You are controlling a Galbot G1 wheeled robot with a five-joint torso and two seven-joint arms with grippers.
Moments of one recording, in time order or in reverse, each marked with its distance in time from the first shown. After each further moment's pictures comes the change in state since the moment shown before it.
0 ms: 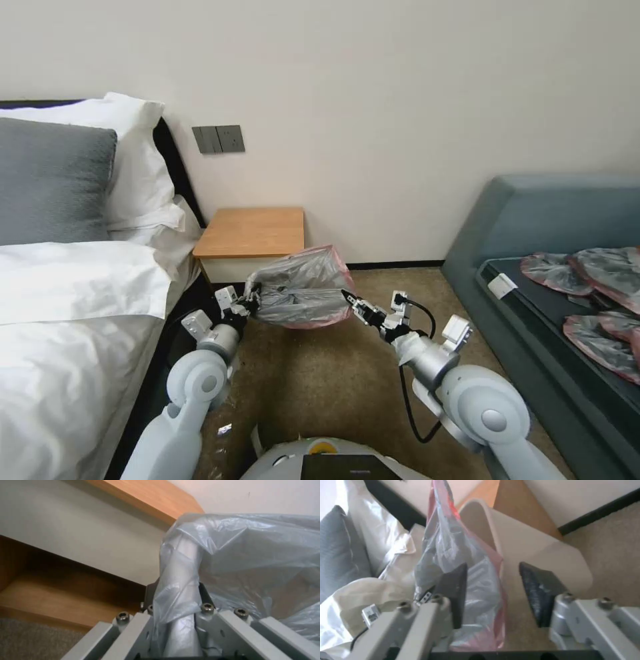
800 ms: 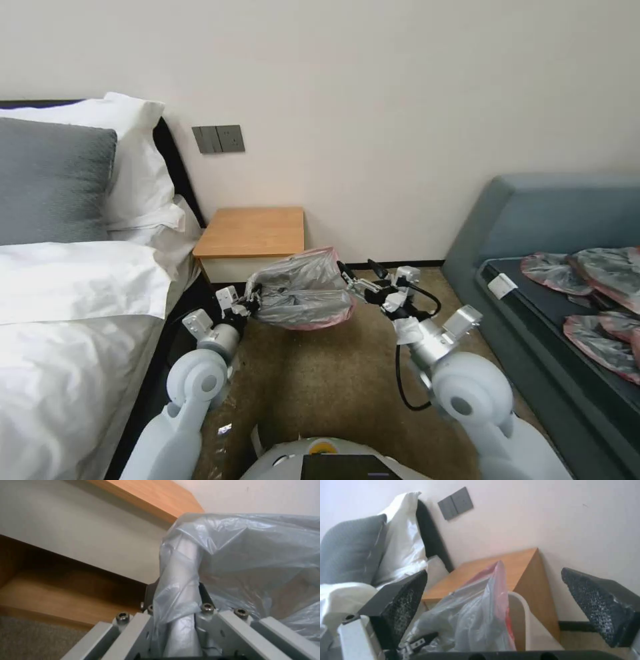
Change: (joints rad) left arm -0.007 0.005 0.010 -0.008 -0.007 0.020 -0.014; right arm 0.107 -0.013 -0.059 -0.076 -0.513 0.167 -0.357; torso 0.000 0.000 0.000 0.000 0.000
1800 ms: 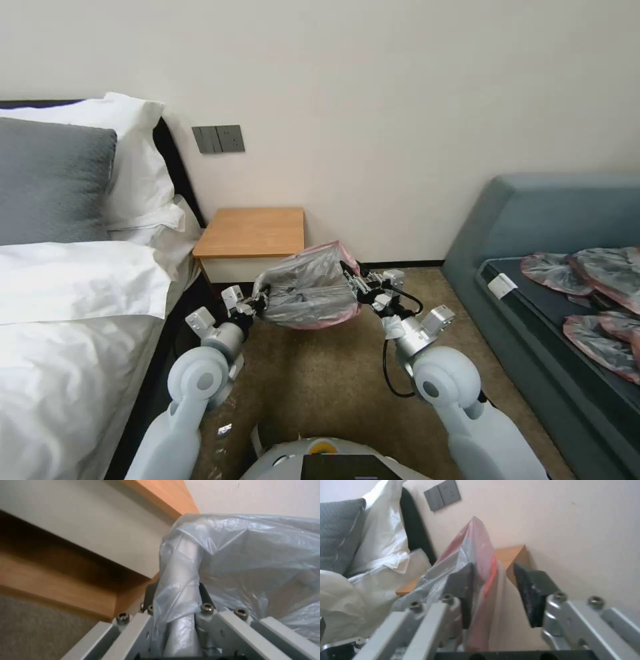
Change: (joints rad) left arm -0.016 -0.016 0.003 -0.020 -0.188 0.036 -0.065; right arm 0.016 0.060 -0.026 -0.113 -0.150 0.048 -0.064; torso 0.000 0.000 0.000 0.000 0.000
